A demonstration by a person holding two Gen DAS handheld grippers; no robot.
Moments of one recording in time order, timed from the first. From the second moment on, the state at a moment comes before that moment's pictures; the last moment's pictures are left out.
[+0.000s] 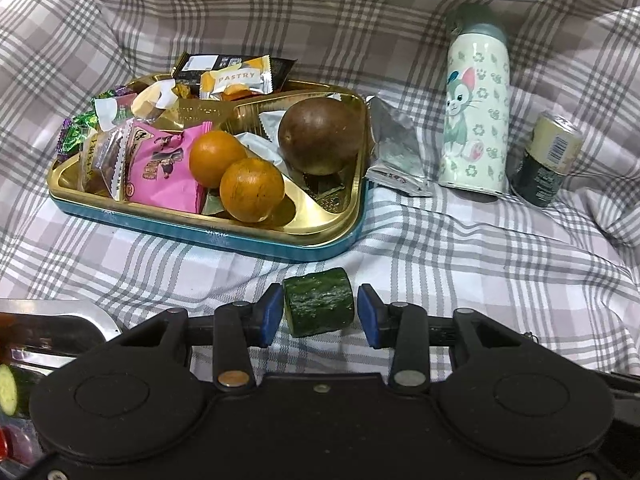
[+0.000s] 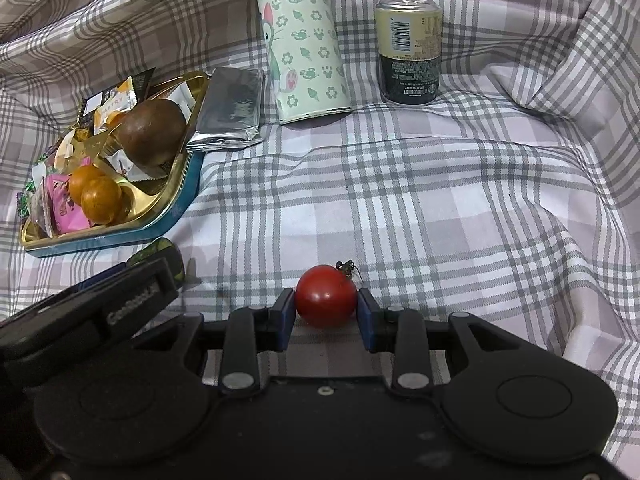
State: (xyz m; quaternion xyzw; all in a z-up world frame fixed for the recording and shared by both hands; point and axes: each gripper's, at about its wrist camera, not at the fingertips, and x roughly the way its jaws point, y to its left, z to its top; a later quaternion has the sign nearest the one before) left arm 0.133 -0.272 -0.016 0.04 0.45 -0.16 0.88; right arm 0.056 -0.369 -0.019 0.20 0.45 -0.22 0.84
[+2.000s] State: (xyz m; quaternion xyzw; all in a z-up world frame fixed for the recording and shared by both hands) left arm 0.081 -0.058 0.051 0.02 0.42 -0.08 0.91; right arm 0.045 -0.261 0.024 0.14 0.34 -0.02 0.93
